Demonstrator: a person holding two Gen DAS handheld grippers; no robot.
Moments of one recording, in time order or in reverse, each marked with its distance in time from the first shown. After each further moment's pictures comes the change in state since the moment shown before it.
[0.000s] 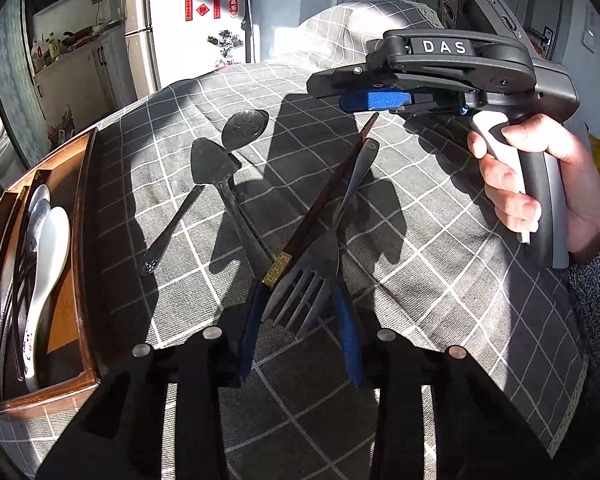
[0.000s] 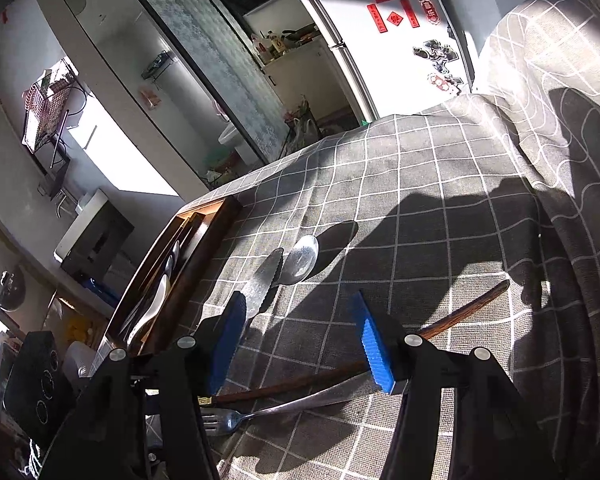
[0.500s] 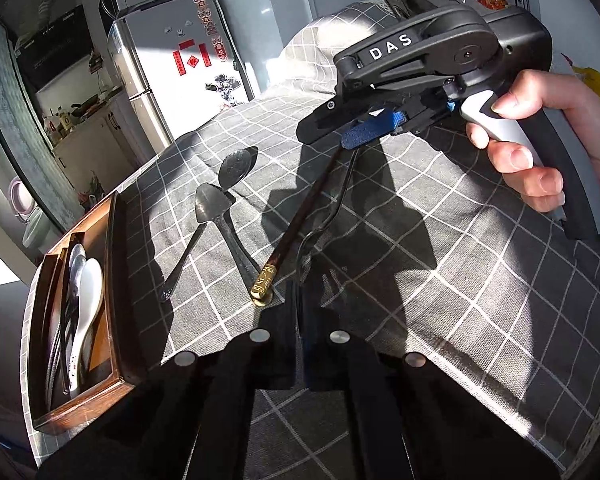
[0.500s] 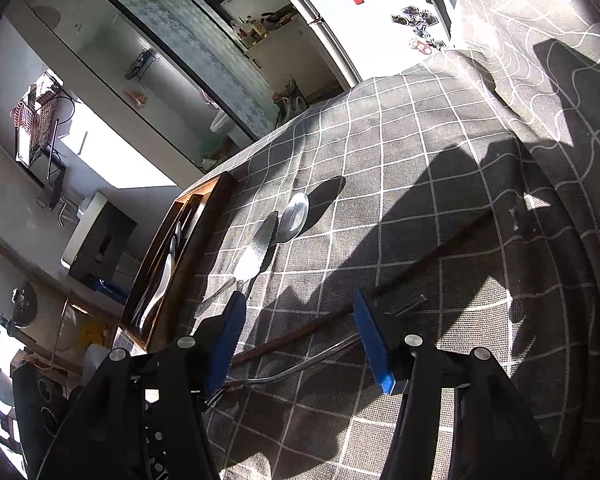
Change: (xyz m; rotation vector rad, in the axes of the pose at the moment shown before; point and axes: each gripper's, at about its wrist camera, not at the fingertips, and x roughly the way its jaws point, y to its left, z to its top) left arm -0.015 -0.042 -0.010 0.191 -0.098 0.170; right arm -0.015 -0.009 -0.027 0.127 0.102 0.011
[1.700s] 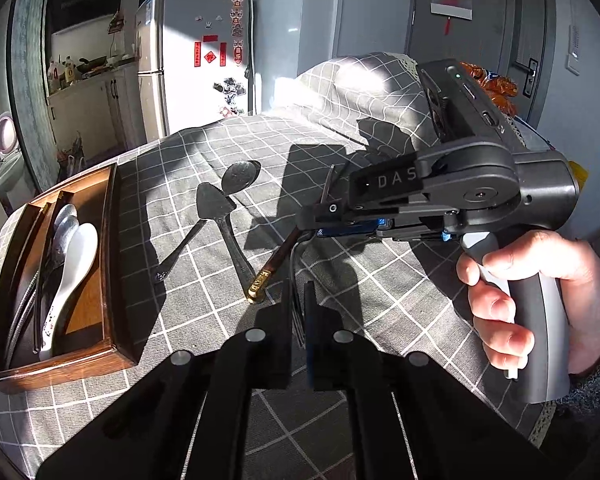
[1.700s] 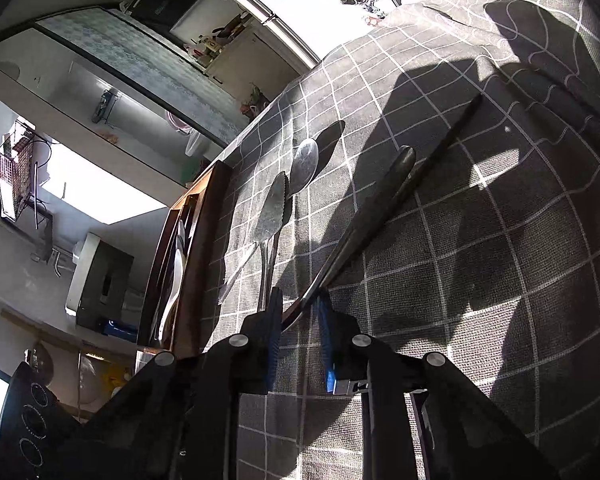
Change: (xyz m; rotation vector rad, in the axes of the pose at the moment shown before) left arm -0.037 0.032 -0.007 -0.244 -0.092 -0.157; right arm 0.018 0.043 -0.042 0.187 -0.053 -0.017
